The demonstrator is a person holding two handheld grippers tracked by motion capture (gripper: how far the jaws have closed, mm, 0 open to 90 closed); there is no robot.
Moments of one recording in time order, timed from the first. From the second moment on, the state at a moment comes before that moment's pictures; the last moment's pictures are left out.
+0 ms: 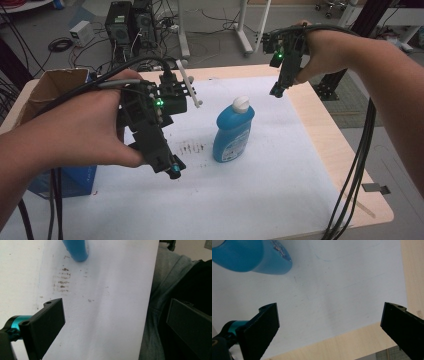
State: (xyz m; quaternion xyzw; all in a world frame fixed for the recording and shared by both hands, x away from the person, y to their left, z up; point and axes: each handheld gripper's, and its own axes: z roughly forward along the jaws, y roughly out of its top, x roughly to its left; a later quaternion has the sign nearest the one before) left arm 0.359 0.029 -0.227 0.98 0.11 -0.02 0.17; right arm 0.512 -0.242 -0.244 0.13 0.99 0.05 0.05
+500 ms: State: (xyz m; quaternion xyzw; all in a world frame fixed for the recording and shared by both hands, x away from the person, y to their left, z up) left arm 0.373 0.016 -0.234 0.97 0.14 -0.01 0.19; right arm 0.481 -0.263 -0.248 0.13 0.99 0.04 0.04
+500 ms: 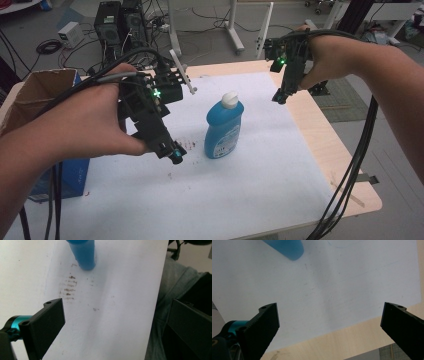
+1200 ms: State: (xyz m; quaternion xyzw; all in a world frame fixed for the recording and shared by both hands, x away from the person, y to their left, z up) left arm 0.408 -0.017 -0.267 0.95 0.19 -0.01 0.23; right arm 0.472 -0.272 -0.252 0.14 0.99 0.06 0.04
